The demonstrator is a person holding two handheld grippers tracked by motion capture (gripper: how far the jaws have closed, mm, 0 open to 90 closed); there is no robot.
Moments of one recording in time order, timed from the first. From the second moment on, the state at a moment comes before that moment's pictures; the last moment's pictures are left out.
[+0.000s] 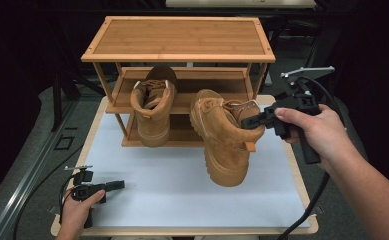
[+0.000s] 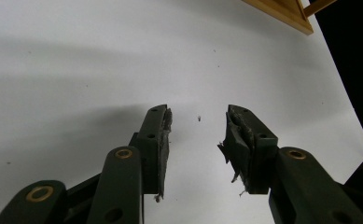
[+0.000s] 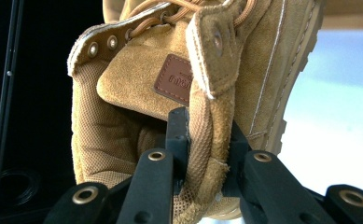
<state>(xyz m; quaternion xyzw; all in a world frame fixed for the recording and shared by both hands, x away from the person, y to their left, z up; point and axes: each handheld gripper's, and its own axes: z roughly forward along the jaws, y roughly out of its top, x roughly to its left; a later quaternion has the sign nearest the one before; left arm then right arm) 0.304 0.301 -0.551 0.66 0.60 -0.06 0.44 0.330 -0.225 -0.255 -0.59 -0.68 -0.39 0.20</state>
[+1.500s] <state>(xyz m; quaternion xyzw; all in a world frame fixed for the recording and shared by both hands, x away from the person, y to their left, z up) 0.342 0.278 -0.466 0.71 0.52 0.02 0.48 0.409 -0.165 -0.304 -0.59 -0.64 -0.48 0.08</state>
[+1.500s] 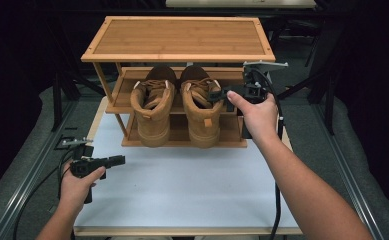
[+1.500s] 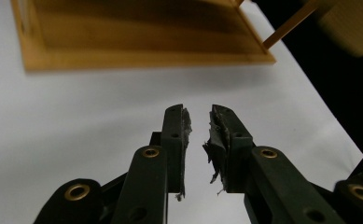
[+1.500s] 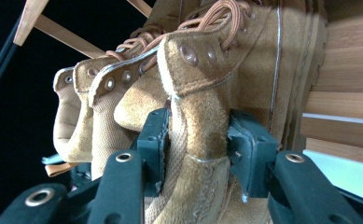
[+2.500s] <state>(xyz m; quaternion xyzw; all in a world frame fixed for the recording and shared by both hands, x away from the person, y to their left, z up) 0.394 0.227 -0.401 0.70 0.49 0.08 0.51 0.385 -0.228 -0.325 -0.57 -0.56 -0.60 0.03</state>
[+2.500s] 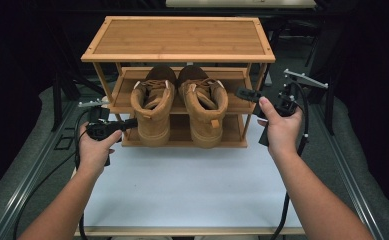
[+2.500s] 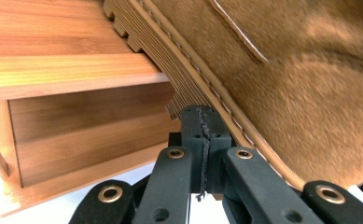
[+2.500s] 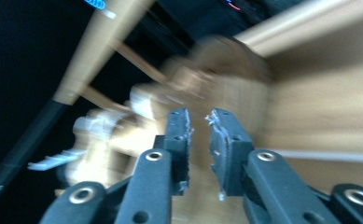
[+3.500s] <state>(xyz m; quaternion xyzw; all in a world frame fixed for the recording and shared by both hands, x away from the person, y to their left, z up) 0.401 0.206 -0.394 0.71 0.50 0.08 0.50 0.399 -0.162 -0.400 -0.58 -0.64 -0.50 0.02</state>
